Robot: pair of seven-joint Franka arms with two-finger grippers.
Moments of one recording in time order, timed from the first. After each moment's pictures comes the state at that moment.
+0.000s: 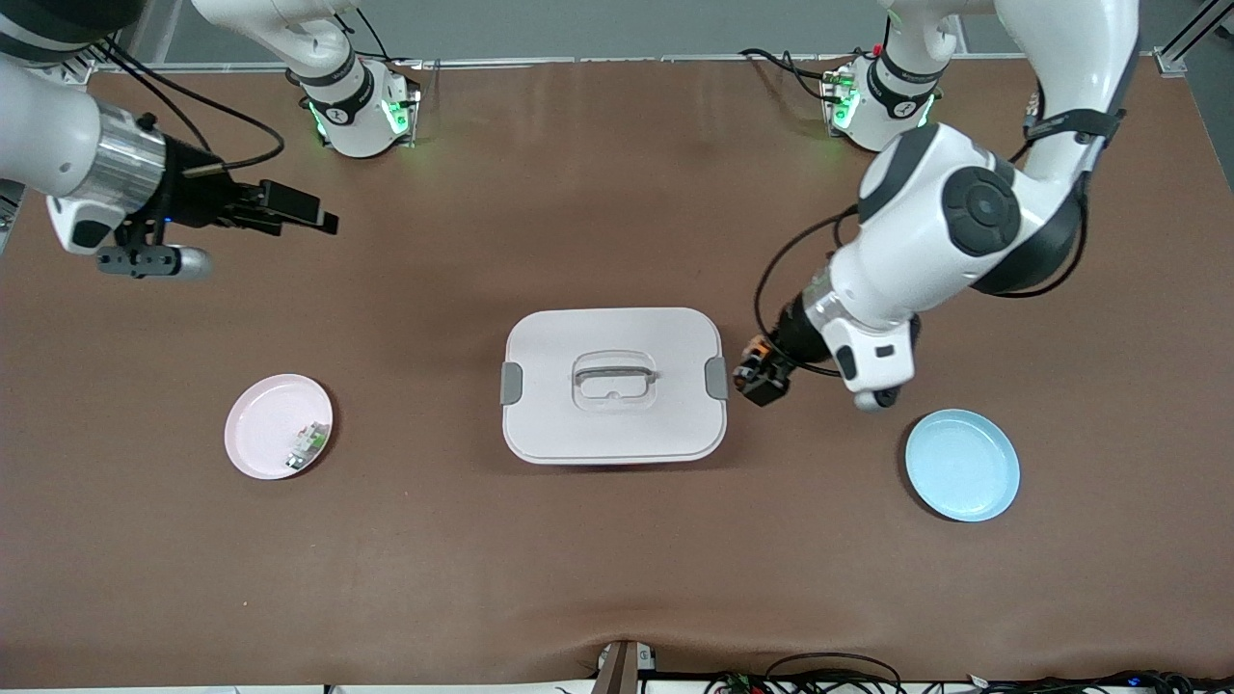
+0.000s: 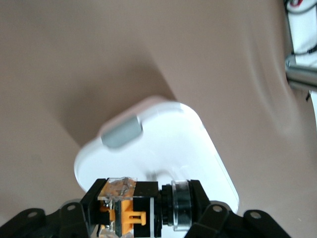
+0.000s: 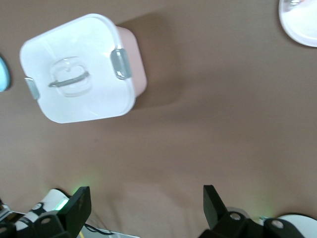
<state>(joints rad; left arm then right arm) -0.03 0.42 -0.56 -1.49 -0.06 2.06 -1.58 0.20 -0.05 -0.05 -1.75 0.45 1.58 0.30</state>
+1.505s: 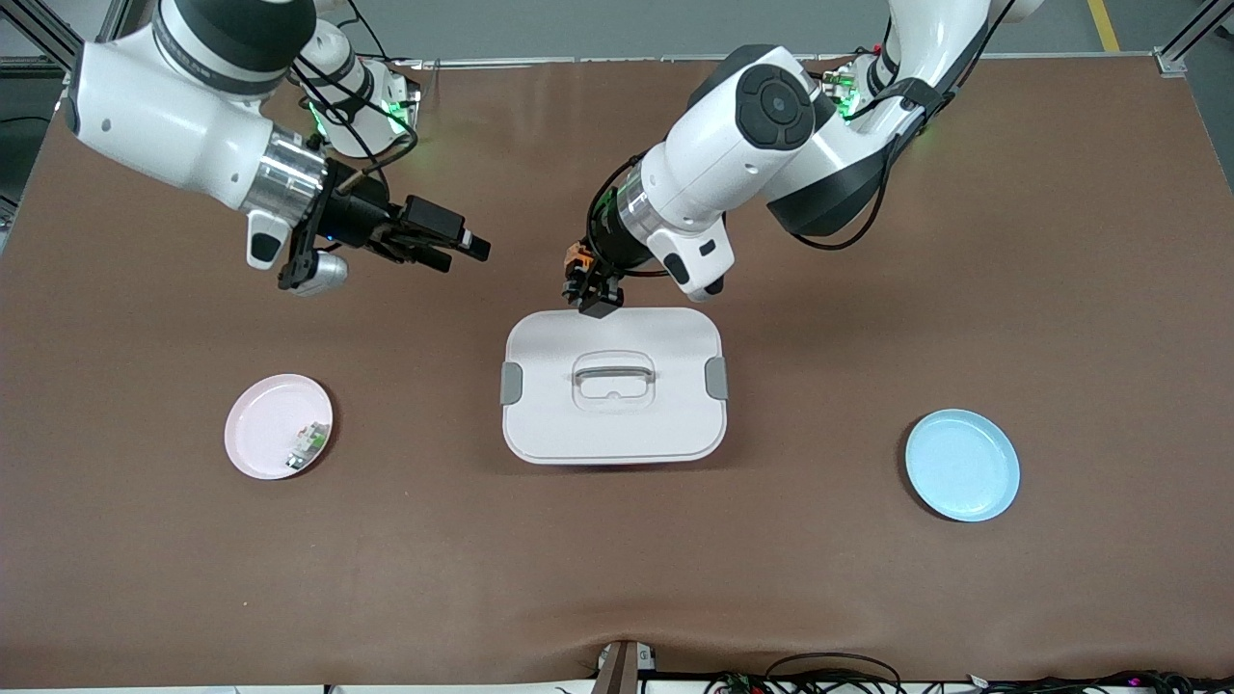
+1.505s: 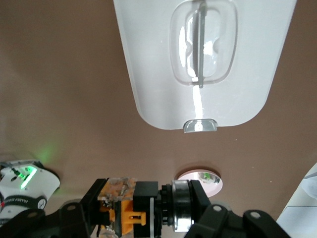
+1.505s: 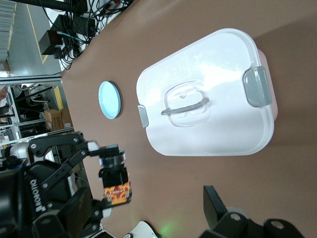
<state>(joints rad) -0.30 0.48 -0.56 -1.38 -0.21 2.13 -2.19 0.43 -0.04 -0.06 -1.97 0.88 2.17 0.20</state>
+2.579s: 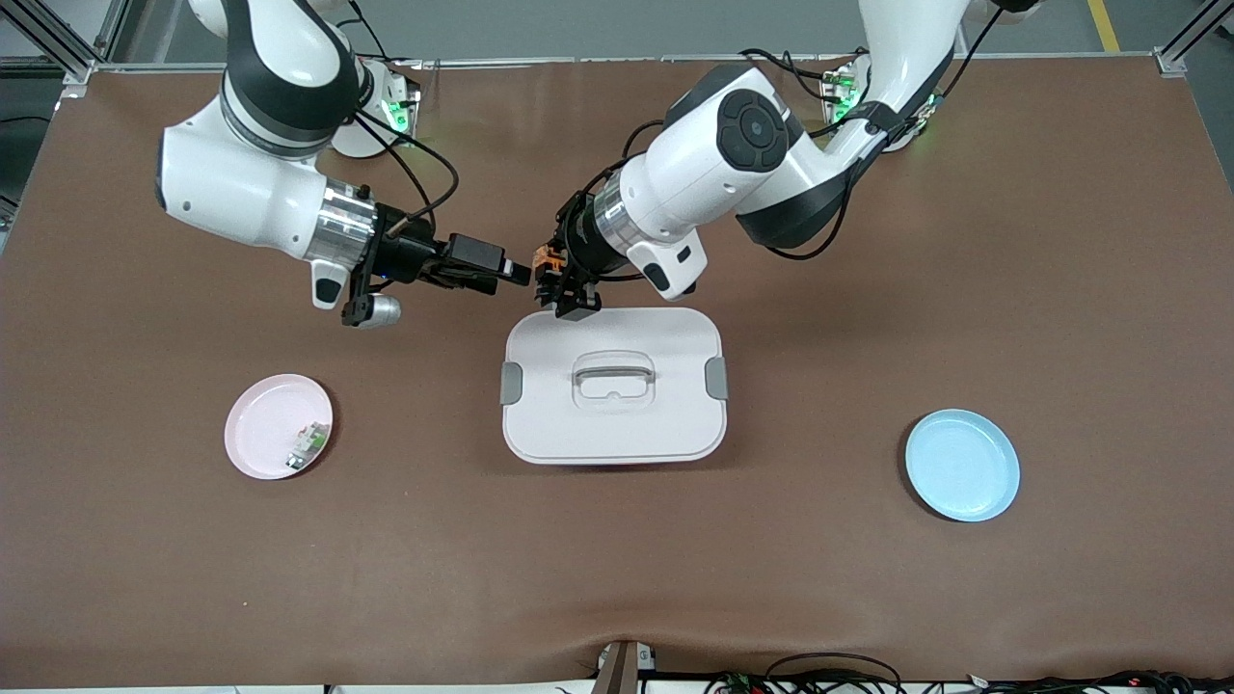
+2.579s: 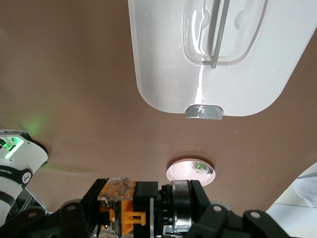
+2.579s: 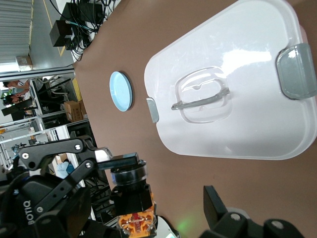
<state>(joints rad) -0.34 0.53 -0.56 -1.37 -0.23 2.24 -2.28 0.48 0.06 -0.05 -1.97 1.06 2.20 0.09</state>
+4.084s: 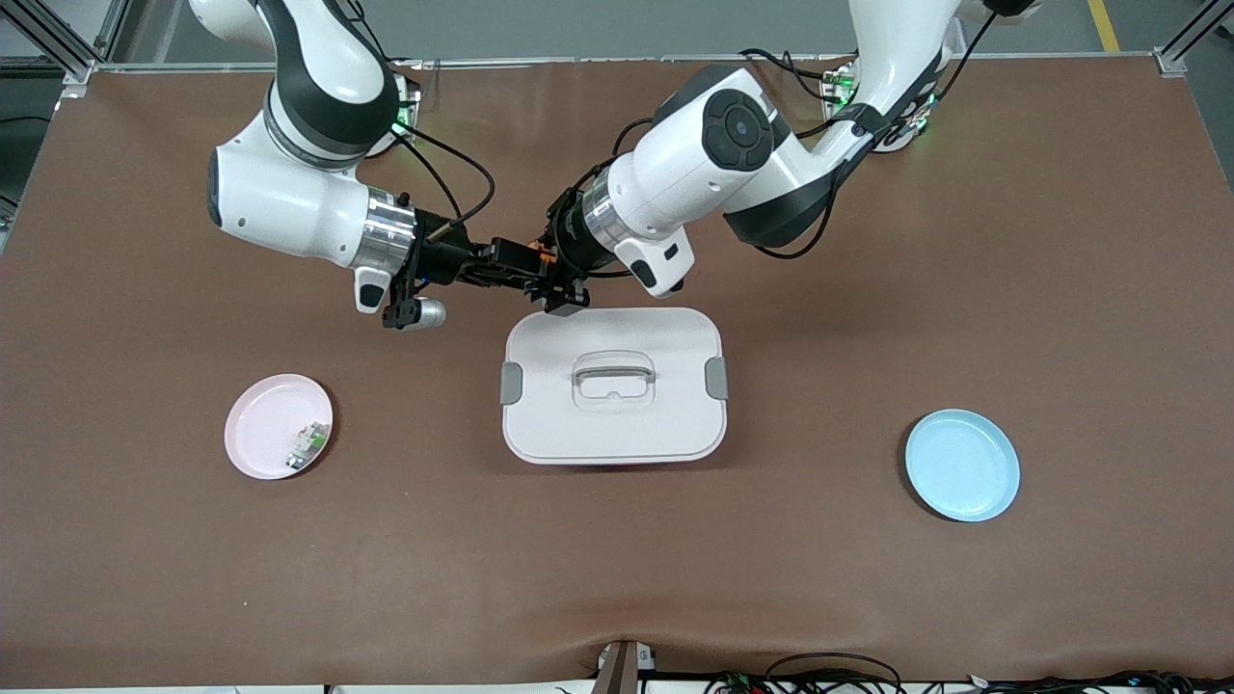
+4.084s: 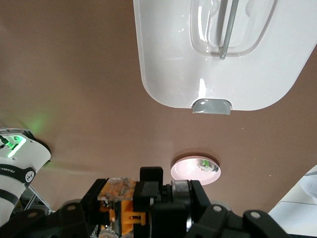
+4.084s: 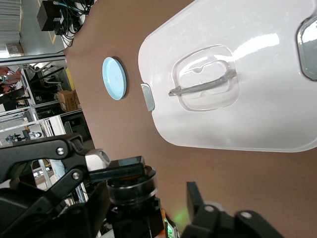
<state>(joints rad) -0.36 0.55 -0.57 -1.36 -0.23 2.25 -2.28 0.52 0.10 -0.05 -1.96 1.07 2.20 0.09</state>
